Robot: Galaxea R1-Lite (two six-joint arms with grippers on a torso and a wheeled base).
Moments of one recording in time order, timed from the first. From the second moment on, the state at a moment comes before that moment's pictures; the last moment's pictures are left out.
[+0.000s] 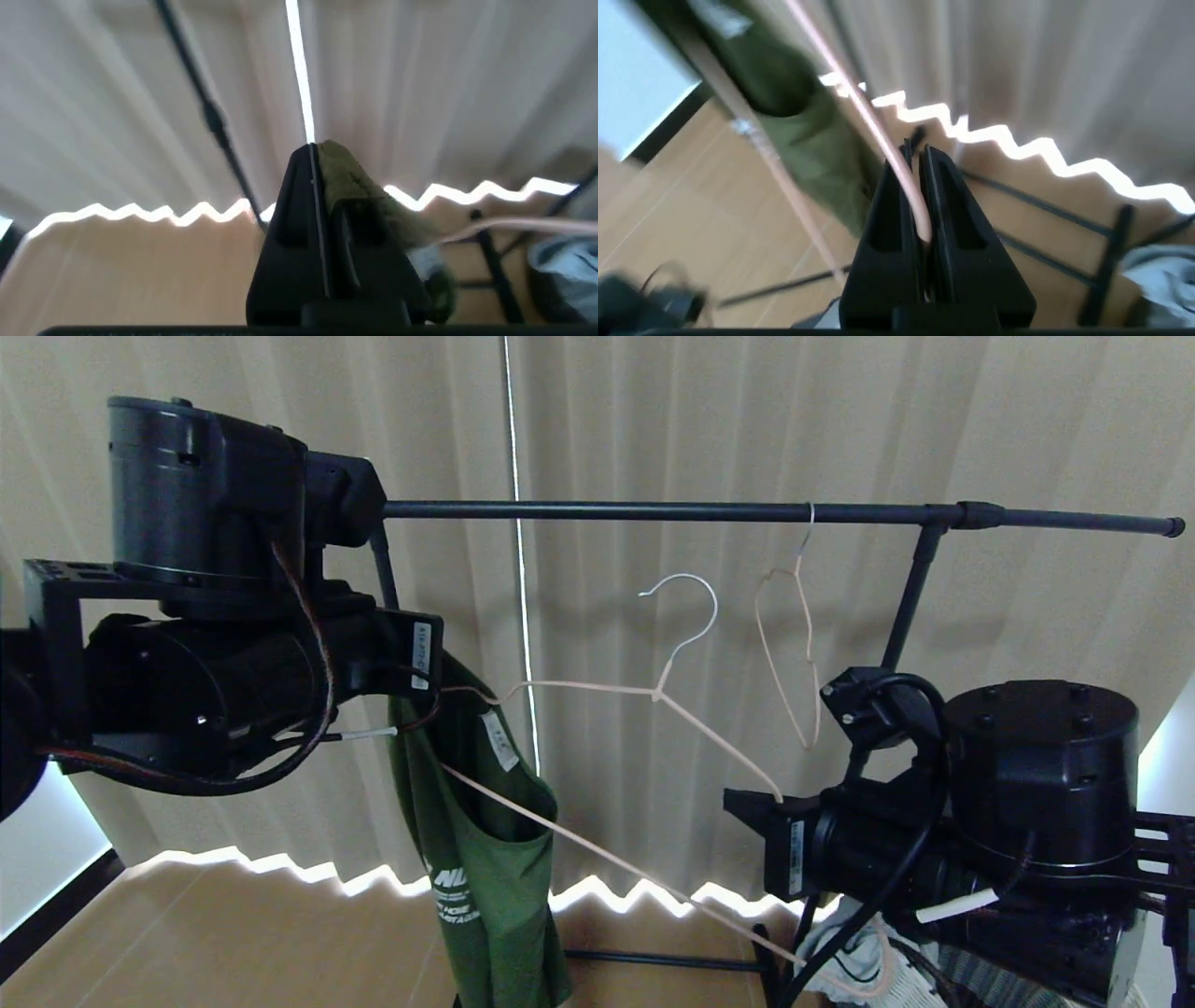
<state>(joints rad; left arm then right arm) -0.61 1.55 -1.14 -0.06 0.55 -0.02 0.80 1.57 -0.70 -0.42 -0.26 0.43</state>
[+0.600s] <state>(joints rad) -0.67 1.55 -1.14 -0.06 0.56 -0.02 0.76 1.59 -0.78 -0.43 -0.28 0.43</state>
